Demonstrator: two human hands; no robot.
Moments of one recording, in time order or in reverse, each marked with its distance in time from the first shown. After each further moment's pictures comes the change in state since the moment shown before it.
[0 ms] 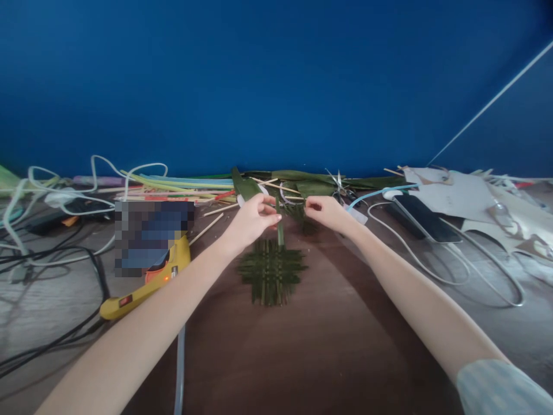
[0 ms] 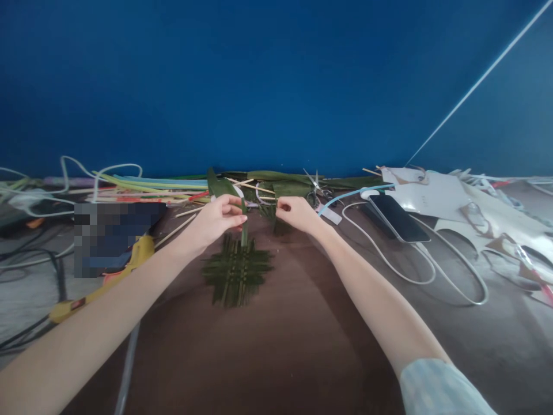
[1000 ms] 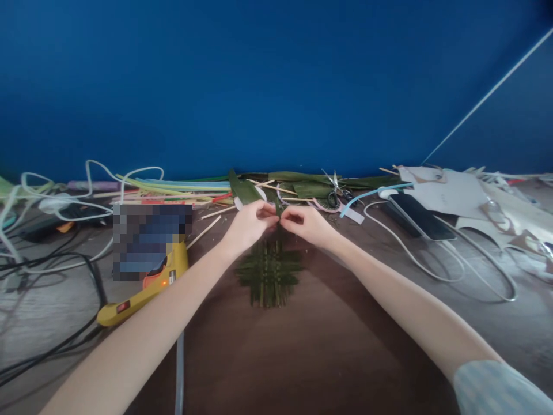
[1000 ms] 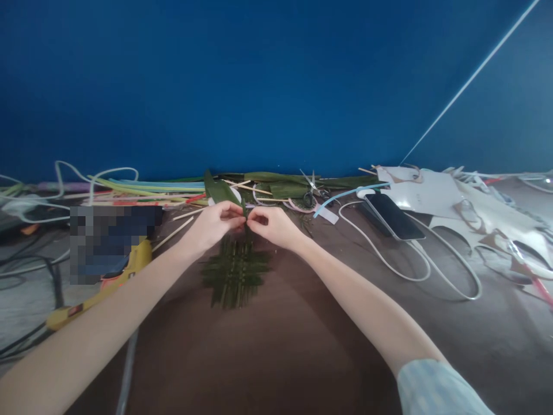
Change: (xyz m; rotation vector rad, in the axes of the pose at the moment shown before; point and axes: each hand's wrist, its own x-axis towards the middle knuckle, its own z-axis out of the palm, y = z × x) left_hand 0.008 -0.014 -0.003 0.150 -0.040 0.094; right_hand -0.012 -0.039 0.024 0.338 -0.026 -0.147
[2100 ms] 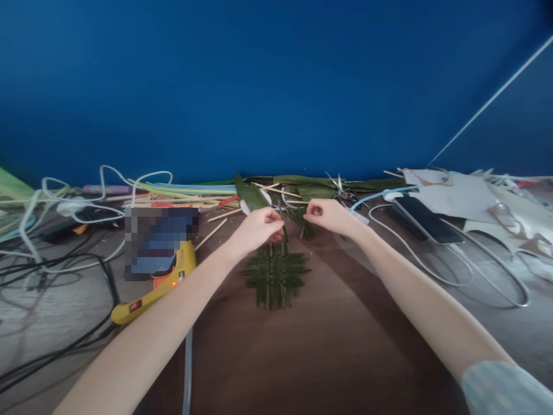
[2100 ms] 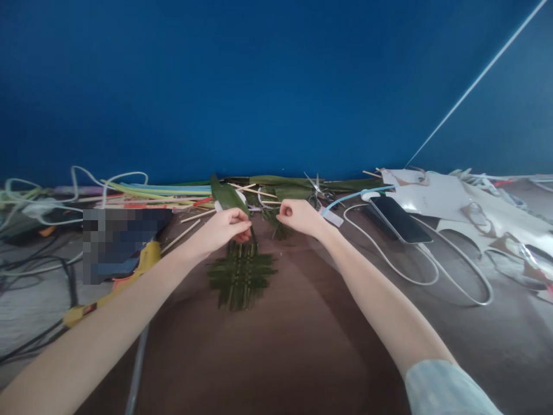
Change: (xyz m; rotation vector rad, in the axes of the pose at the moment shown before) left_hand -0.005 0.013 0.000 -0.052 -0.113 -0.211; right_hand 0.006 0.020 -0.041 -0.392 0.027 0.211
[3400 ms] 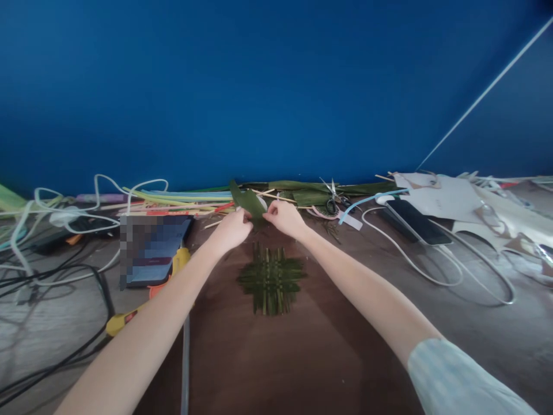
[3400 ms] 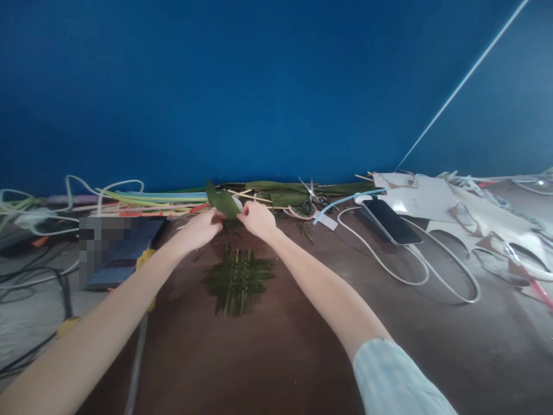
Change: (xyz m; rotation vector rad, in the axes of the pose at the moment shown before) left_hand 0.010 -0.004 -0.041 0.642 0.225 0.073; right_hand 0.044 -0.051 0.058 0.145 0.104 0.082
